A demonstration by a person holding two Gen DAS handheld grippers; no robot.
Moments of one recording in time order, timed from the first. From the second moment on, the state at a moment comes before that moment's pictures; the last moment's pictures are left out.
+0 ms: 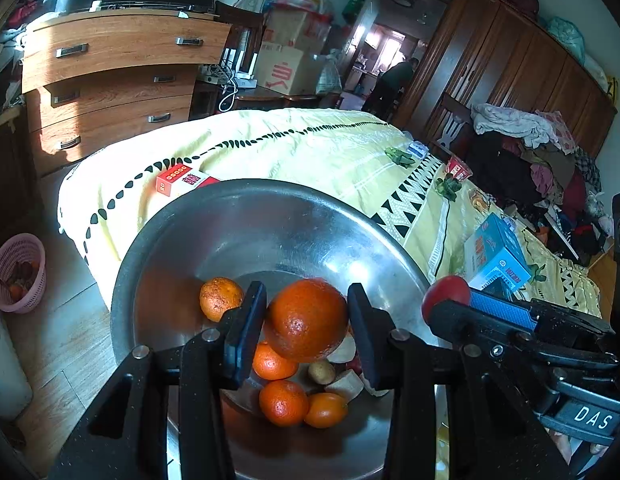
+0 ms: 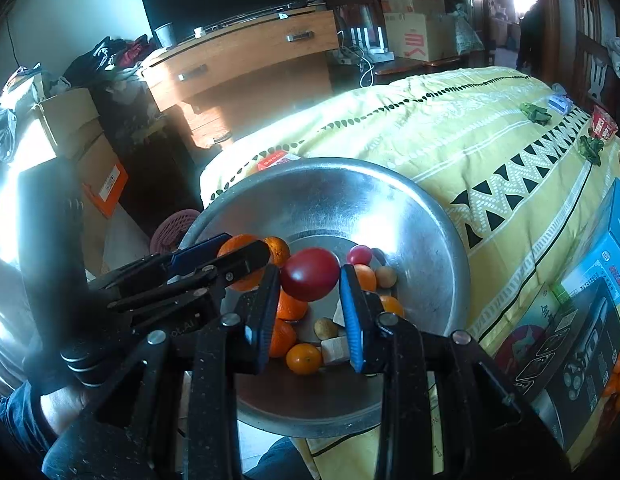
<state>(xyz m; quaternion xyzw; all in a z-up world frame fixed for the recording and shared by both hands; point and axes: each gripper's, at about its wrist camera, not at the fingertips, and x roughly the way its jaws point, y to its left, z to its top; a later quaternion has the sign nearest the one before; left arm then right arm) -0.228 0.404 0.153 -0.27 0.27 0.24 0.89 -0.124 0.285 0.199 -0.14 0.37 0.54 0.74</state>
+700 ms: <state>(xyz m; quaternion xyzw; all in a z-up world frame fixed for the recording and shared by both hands) -0.224 0.402 0.154 -0.26 0.28 0.24 0.89 -0.124 0.282 0.201 -0.13 0.37 0.54 0.74</state>
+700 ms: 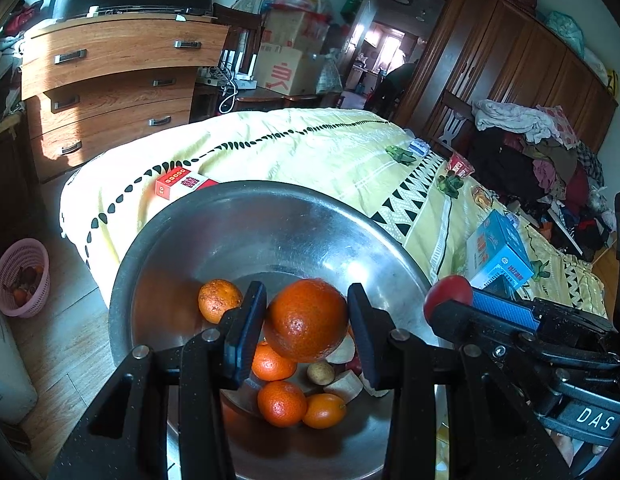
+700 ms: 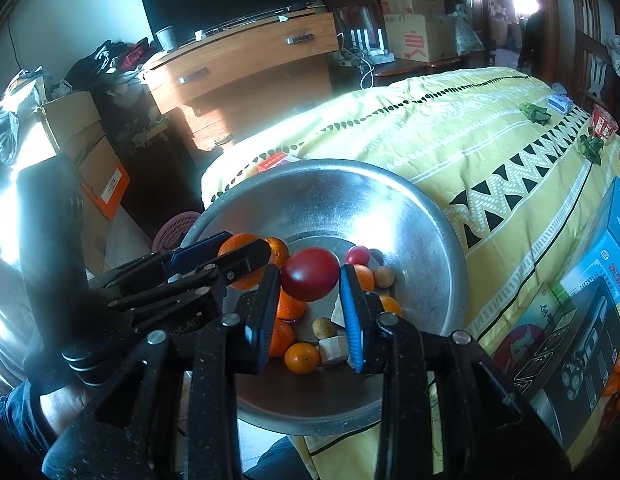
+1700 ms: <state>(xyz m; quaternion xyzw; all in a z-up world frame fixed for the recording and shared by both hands) -0.220 0.405 0.137 -0.27 0.30 0.24 0.88 -0.117 0.286 0.179 -0.14 0.40 0.54 0.73</state>
